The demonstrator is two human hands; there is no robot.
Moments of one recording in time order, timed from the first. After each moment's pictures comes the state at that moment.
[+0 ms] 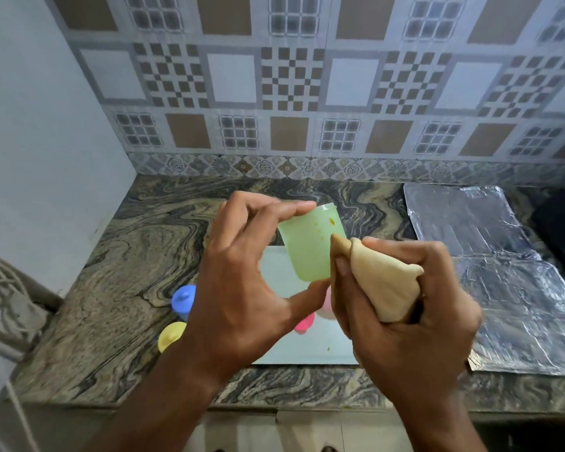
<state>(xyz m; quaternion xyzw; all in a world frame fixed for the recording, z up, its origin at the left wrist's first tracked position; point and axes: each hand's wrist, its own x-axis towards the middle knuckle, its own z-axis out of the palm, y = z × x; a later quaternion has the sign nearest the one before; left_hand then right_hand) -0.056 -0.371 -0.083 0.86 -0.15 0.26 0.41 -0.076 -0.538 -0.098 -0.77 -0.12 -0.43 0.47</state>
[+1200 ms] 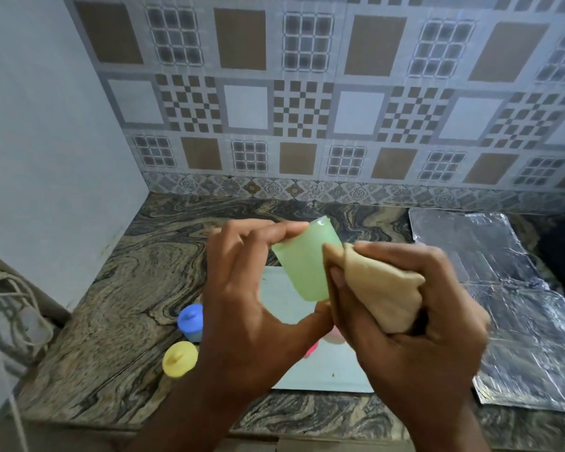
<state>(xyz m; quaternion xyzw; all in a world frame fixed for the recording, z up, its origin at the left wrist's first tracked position) -0.064 -0.376 -0.081 0.83 -0.11 0.34 0.42 -0.067 -0.532 -0.073 -0.75 -0.19 -0.40 0.49</state>
